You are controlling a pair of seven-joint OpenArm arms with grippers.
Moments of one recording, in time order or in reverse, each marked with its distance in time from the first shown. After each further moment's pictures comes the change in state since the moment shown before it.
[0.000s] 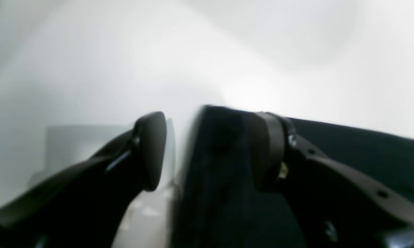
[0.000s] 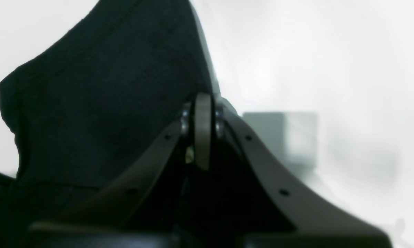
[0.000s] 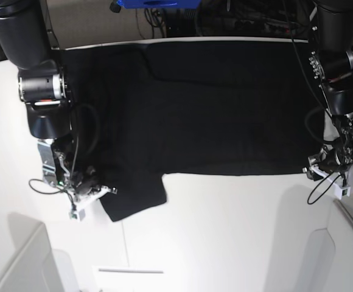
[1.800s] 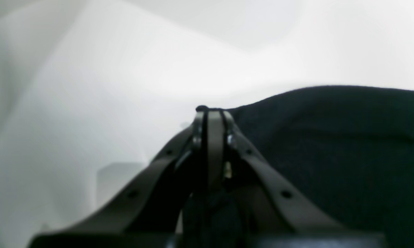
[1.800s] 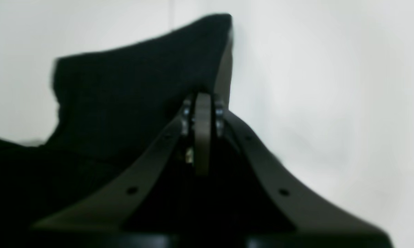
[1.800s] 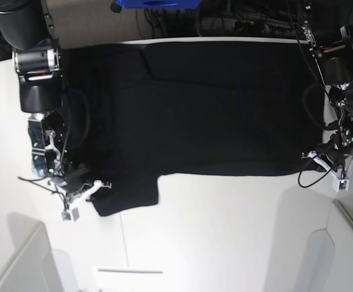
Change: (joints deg) left arm 14.0 1.5 -0.4 24.9 -0.4 0.2 3.8; right arm -11.5 4.5 0.1 26.4 -0.3 0.2 -4.0
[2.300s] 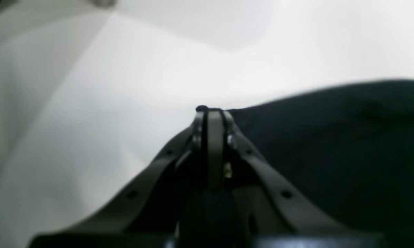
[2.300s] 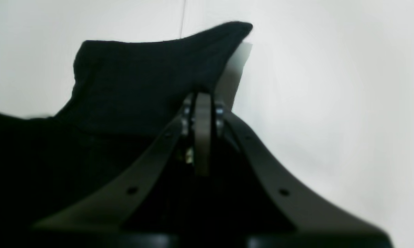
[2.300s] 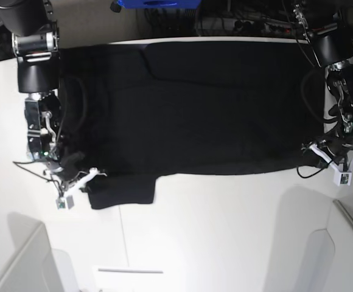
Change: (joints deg) left arm 7.9 2.9 -5.6 17.5 -0.3 -0.5 6.1; right arm -8.0 1.2 3.5 10.4 0.1 -0.1 -0.7
